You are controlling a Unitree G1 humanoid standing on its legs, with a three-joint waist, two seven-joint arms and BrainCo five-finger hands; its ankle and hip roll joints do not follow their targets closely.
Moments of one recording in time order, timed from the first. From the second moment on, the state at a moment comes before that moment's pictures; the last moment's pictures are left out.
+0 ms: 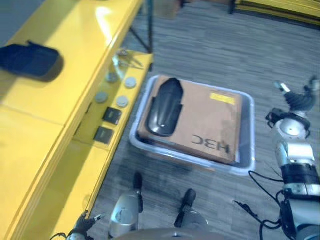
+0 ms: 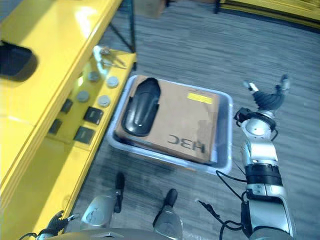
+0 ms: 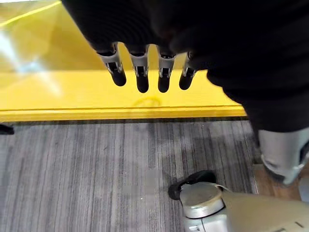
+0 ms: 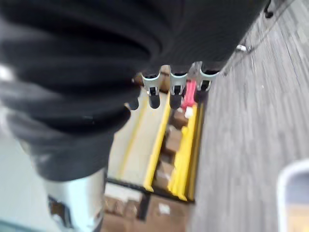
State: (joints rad) left arm 0.13 0.33 -0.31 1.08 -0.07 -0.10 0.21; right arm -0.48 -0.71 -0.07 0.39 0.39 0.10 -0.55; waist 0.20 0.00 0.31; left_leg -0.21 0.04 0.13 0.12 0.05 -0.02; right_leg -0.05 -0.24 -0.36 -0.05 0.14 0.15
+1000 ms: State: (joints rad) left arm 0.12 0.33 -0.31 1.08 -0.07 -0.17 0.17; right arm -0.56 -0.55 0.21 0.66 0.20 0.18 -0.51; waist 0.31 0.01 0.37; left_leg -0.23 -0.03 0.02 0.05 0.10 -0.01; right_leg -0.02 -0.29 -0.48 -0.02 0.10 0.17
